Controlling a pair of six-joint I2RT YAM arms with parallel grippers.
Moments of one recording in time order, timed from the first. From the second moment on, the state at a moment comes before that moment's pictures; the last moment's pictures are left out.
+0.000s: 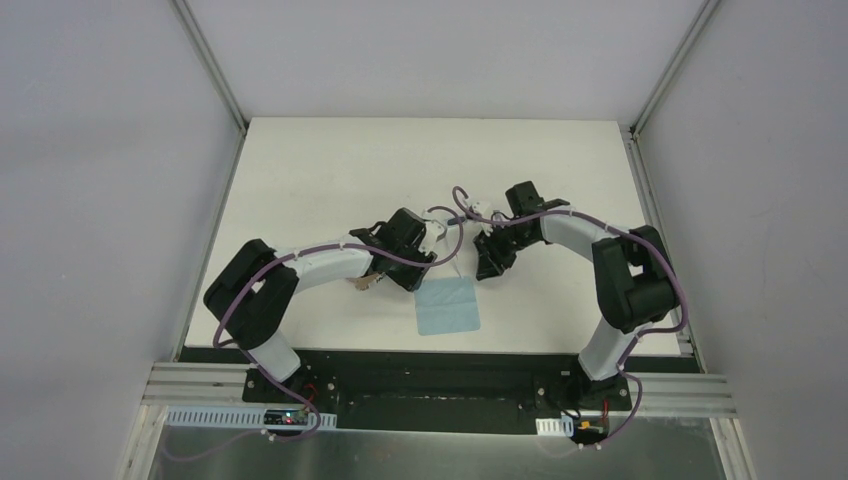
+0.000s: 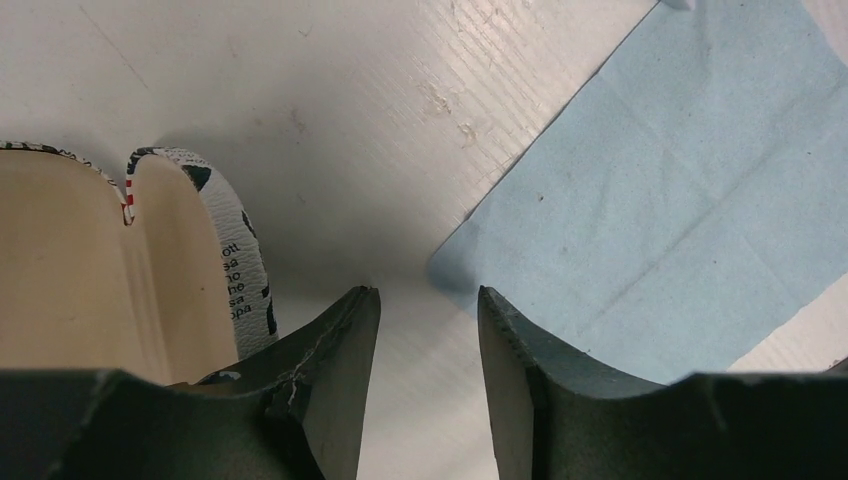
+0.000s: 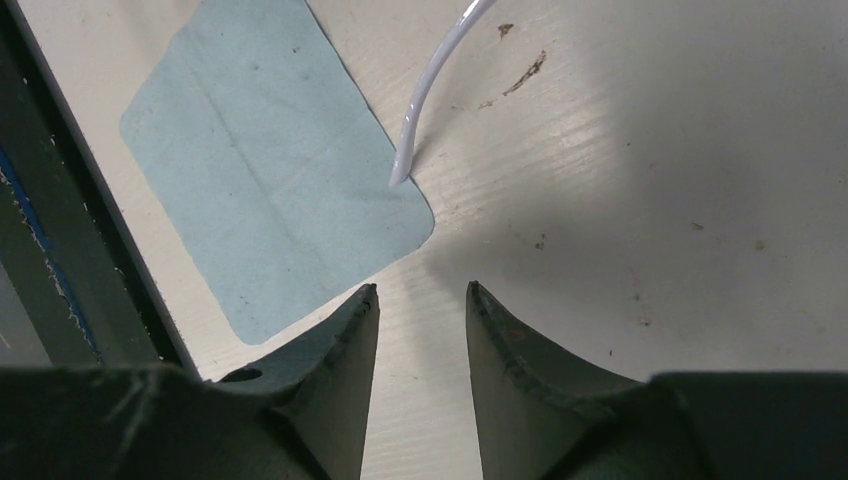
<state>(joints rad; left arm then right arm) -0.75 1.64 0.92 -0.33 0.11 -0.07 0.38 1.74 1.04 -0.60 -0.70 -0.52</state>
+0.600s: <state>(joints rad) -0.74 1.65 0.92 -0.31 0.13 -0.04 0.40 1.74 1.04 -0.57 -0.67 -0.49</state>
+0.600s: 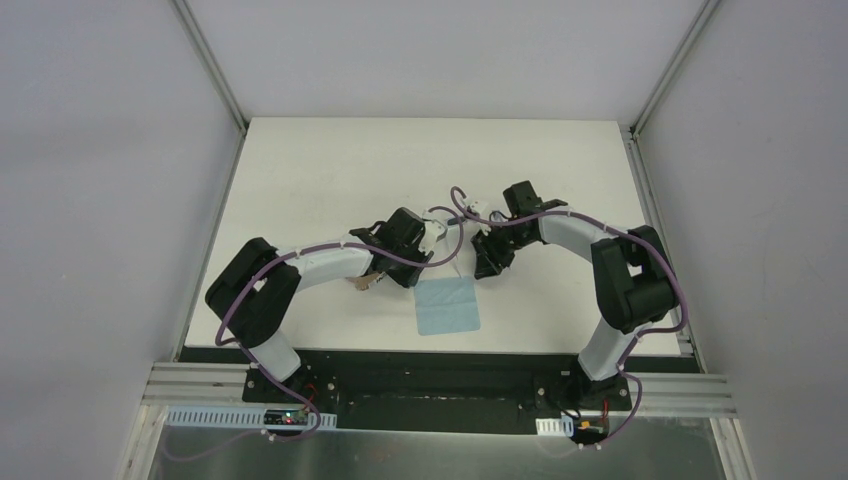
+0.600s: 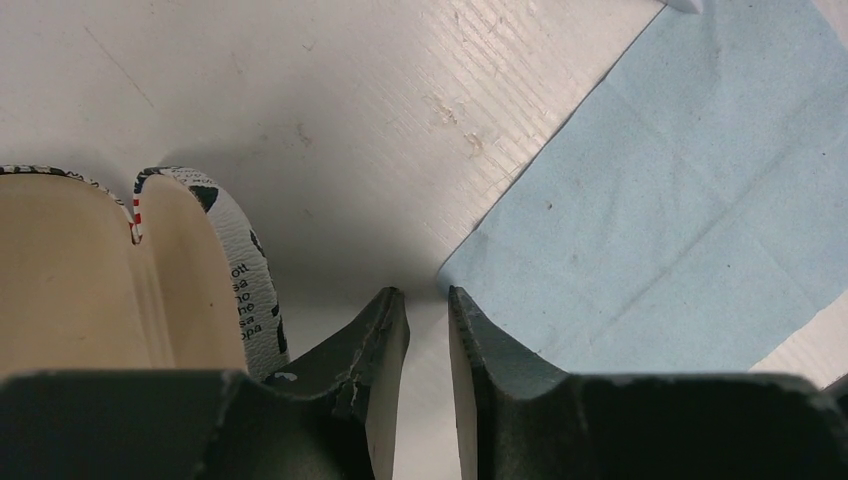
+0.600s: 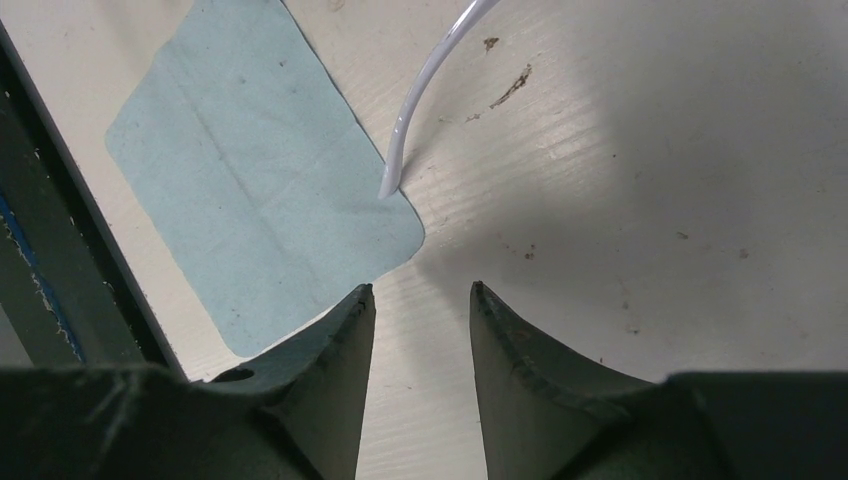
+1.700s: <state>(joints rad) -0.79 1.66 0.91 -0.24 0.10 -0.06 0.40 1.73 1.00 -0.57 -0.68 -0.58</state>
